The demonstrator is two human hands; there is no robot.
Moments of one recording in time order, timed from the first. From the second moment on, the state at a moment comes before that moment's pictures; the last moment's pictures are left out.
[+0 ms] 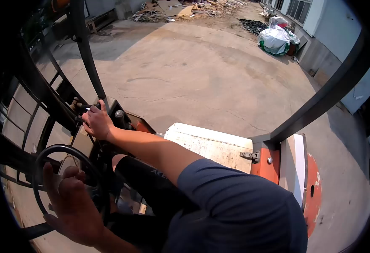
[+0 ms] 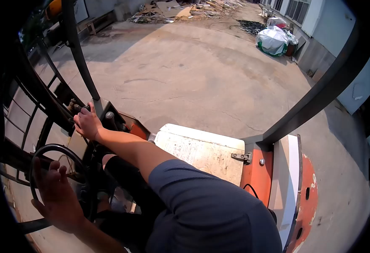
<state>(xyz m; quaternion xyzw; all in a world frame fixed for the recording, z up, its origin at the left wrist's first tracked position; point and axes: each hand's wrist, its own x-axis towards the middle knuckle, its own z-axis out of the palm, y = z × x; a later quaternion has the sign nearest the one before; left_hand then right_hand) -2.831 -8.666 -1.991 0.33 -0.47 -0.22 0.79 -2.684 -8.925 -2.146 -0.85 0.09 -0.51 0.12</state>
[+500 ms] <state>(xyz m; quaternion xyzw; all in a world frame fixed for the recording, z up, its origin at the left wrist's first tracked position) -2.788 -8.577 -2.124 0.84 -0.39 0.05 0.37 -2.695 -8.900 -2.162 -0.87 0.09 -0.47 0.13</state>
